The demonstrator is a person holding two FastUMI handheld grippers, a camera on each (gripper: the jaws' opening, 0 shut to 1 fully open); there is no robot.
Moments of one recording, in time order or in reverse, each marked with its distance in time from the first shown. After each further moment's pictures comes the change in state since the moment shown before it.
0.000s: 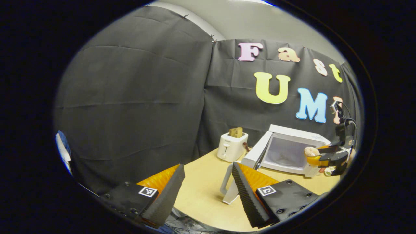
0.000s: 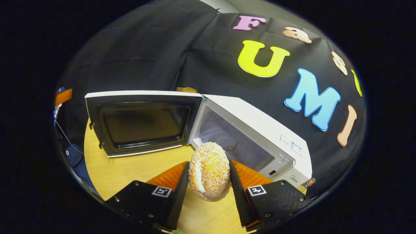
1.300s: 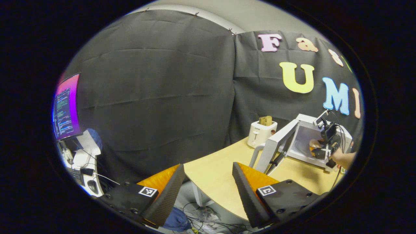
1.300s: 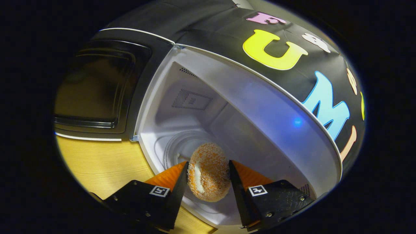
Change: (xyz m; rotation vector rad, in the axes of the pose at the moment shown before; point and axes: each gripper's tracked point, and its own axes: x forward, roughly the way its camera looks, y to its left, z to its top) left arm -0.051 0.031 -0.029 0.023 0.088 0.278; right arm 0.197 -0.063 -0.035 -0.177 0.026 -0.172
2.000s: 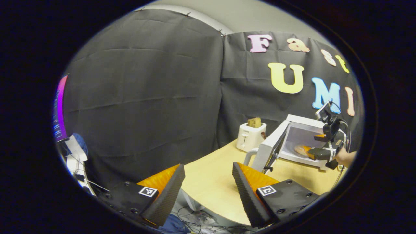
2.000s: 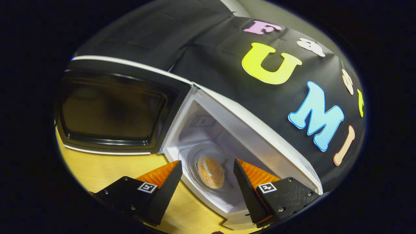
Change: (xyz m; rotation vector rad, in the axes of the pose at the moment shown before) left arm 0.051 -0.023 0.010 0.021 -0.038 -0.163; right arm -0.110 0.017 0.050 0.077 -0.133 0.049
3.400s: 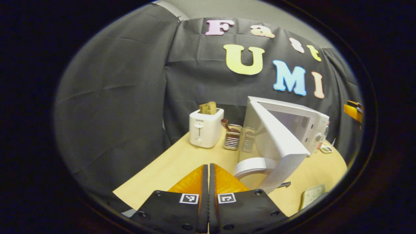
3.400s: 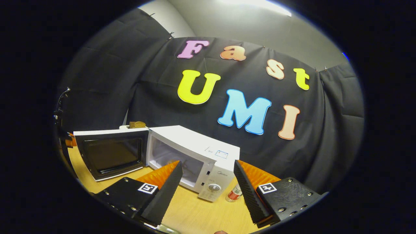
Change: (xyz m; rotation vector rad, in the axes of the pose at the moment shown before) left arm 0.127 -0.124 -0.044 0.109 0.103 -0.497; right arm -0.251 -0.105 0.012 0.299 -0.077 -0.345
